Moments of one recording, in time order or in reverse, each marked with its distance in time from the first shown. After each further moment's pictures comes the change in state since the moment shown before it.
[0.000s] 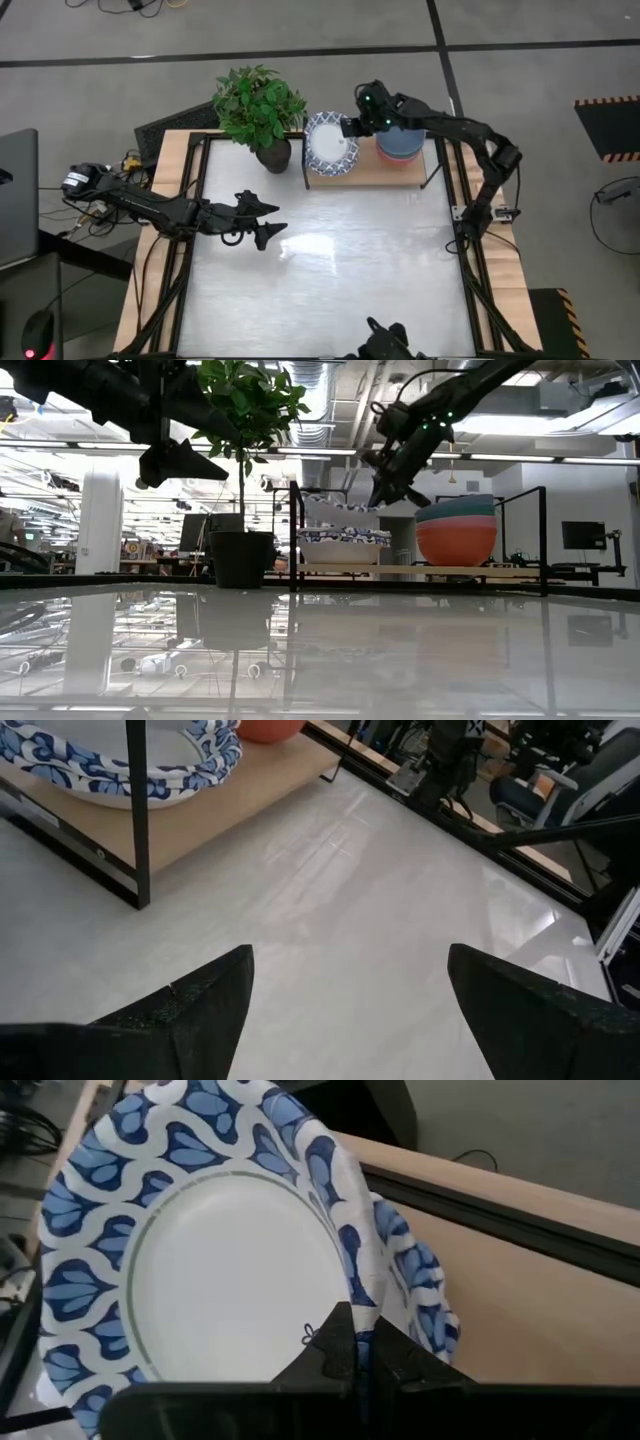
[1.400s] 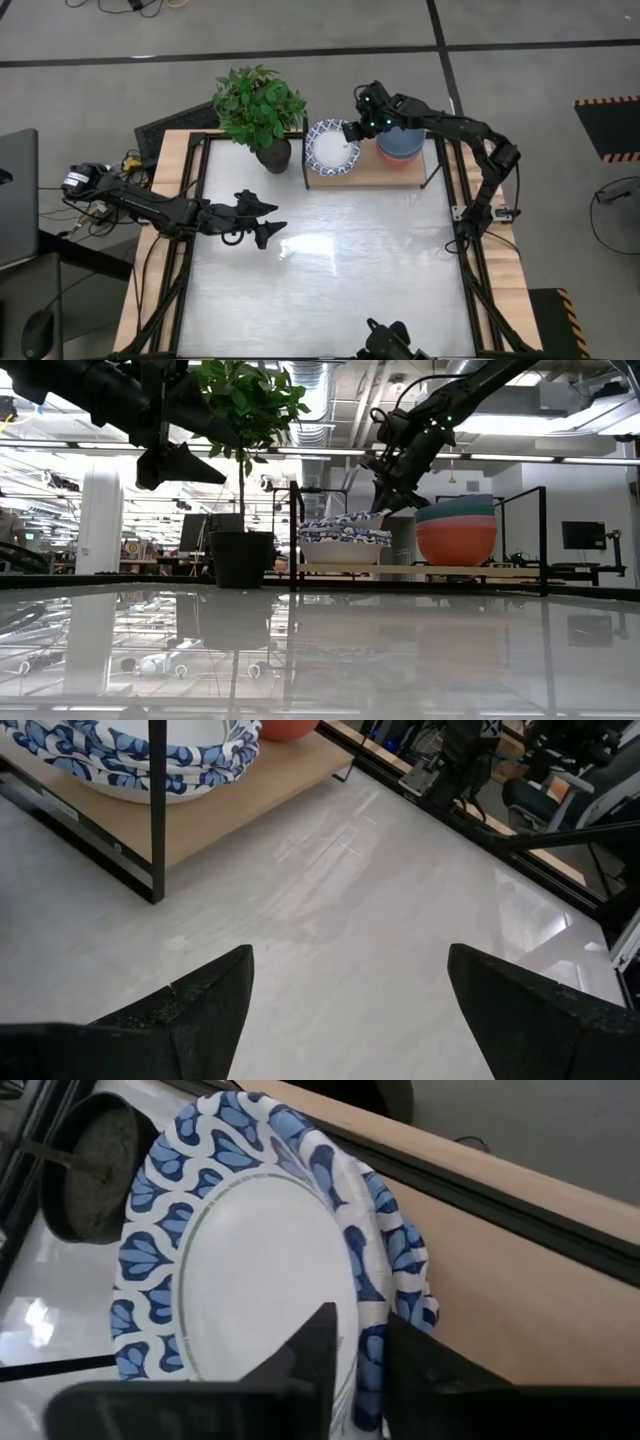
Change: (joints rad) left arm 0.000 0.000 -0.001 -0.020 -0.023 -0.020; right arm -0.013 0.016 0.001 -0.056 -0.027 -0.106
